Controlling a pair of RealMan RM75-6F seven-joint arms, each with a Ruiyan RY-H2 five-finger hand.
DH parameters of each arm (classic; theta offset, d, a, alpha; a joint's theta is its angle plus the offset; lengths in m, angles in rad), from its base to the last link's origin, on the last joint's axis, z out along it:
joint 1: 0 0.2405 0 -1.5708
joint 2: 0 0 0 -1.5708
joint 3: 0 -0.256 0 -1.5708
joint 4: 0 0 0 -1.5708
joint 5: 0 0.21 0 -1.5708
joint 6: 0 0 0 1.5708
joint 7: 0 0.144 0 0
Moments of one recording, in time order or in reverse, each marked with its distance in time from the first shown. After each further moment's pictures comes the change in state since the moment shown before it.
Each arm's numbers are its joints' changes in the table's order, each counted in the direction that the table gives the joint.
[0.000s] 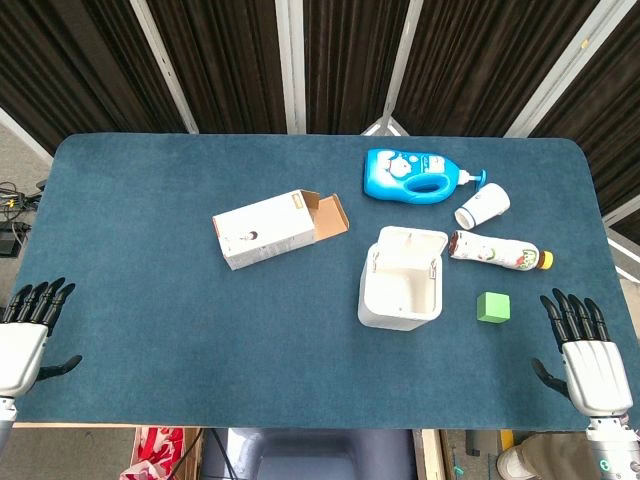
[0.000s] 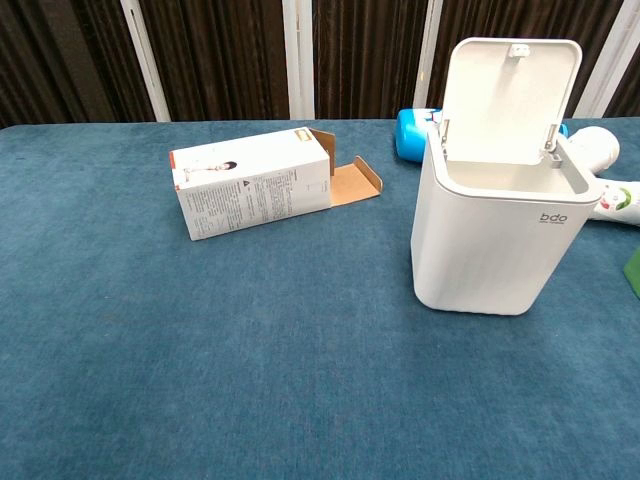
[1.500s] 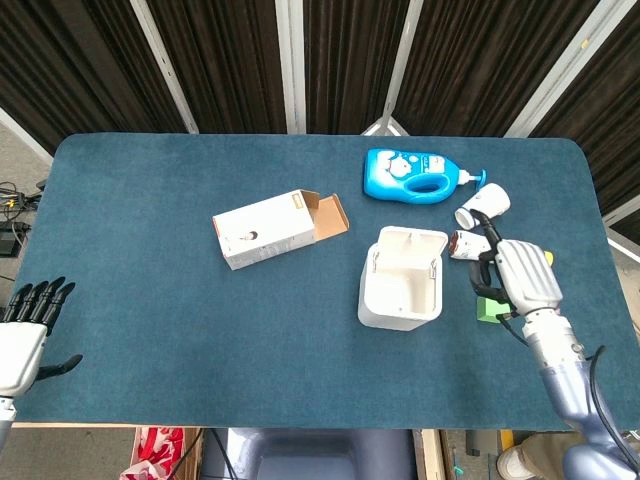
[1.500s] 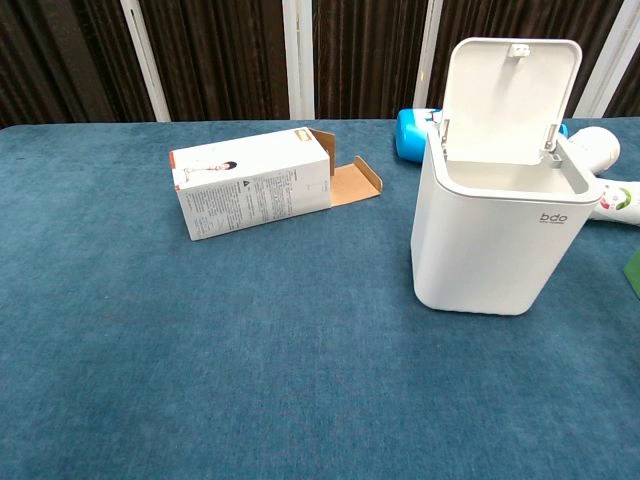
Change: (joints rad) left arm -0.002 0.007 0.000 0.001 0.009 0.000 -0.021; right arm 0.422 0.217 -0.320 0.469 0.631 -0.467 -0.057
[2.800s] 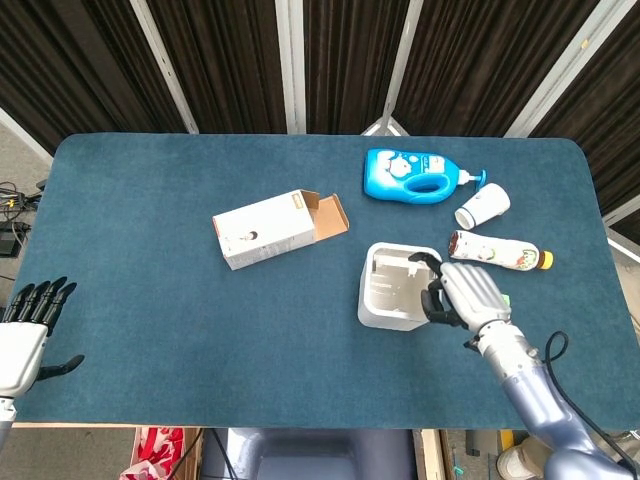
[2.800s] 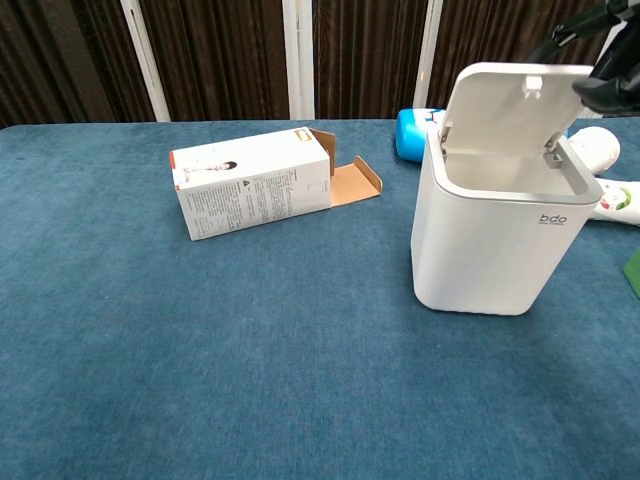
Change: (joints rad) left arm -0.001 0.005 -0.003 0.000 0.010 0.004 -0.029; right arm 0.265 0.138 0.066 0.296 0.409 -0.091 -0.130
